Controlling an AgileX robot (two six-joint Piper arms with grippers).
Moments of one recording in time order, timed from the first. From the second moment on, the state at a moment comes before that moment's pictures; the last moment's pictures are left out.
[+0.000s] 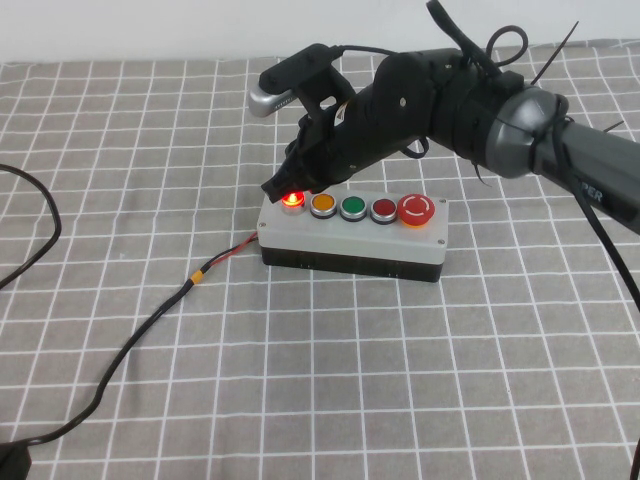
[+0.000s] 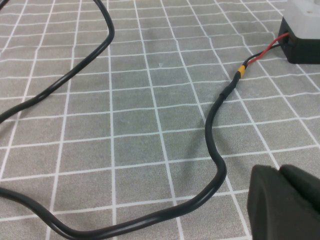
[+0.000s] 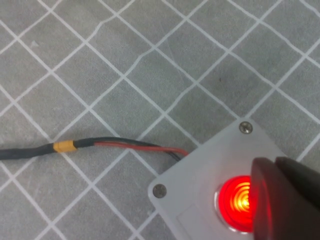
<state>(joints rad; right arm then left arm) 0.62 2.18 -1.96 0.26 0.69 -0.29 -0.14 -0.01 0.03 -0.06 0.39 0.12</state>
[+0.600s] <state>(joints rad) 0.62 2.24 -1.99 0.30 0.70 -0.29 -0.14 -0.01 0.03 -0.06 0.39 0.12</state>
